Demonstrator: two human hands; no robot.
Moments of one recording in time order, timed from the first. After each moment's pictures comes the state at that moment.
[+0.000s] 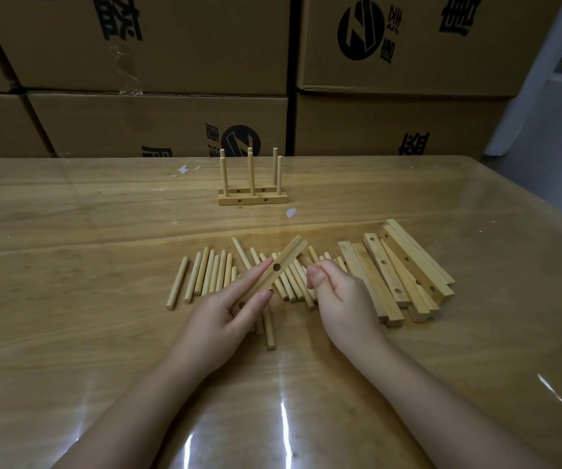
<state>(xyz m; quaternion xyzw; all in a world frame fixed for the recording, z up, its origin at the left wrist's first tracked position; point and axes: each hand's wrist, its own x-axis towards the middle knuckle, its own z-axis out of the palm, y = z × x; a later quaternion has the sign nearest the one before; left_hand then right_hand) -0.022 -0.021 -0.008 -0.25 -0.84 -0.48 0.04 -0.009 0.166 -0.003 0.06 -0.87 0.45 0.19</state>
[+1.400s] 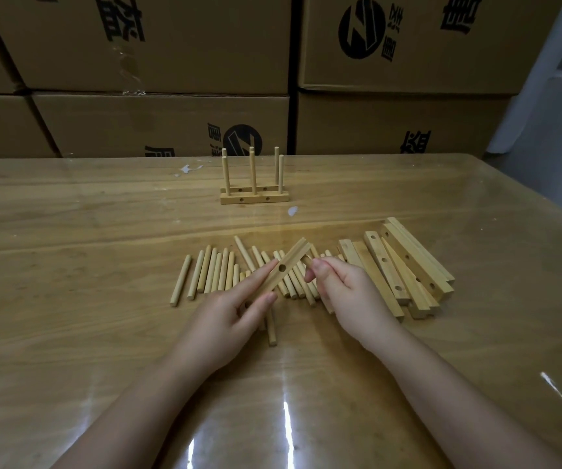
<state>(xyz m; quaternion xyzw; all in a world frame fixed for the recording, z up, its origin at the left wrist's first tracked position) -0.019 -0.021 -0.007 -0.24 -0.88 -0.41 0.04 -0.007 0.175 0.013 0.02 -0.84 0.54 0.07</state>
